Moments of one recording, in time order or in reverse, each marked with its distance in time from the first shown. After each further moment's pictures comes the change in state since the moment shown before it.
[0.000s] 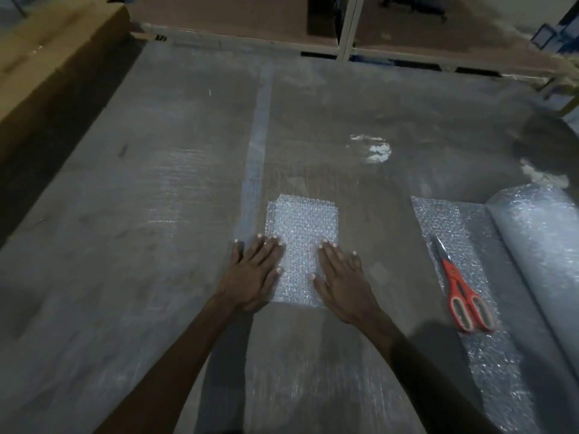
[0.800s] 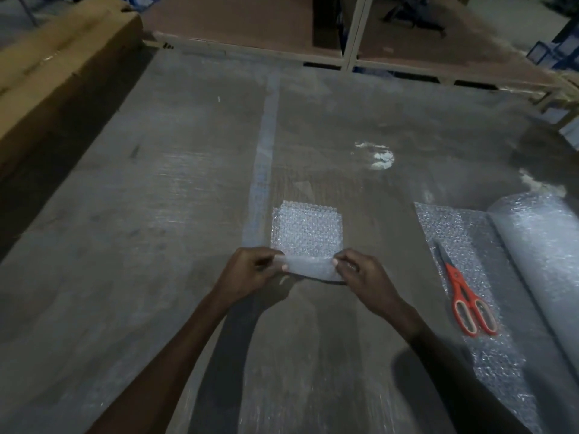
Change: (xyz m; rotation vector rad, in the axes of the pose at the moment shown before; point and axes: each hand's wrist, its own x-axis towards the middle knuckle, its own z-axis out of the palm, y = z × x) left_hand -0.006 -0.005 -0.034 -0.879 0.276 -0.071; right_hand -0.001 0.007 -0.046 0.703 0.164 0.023
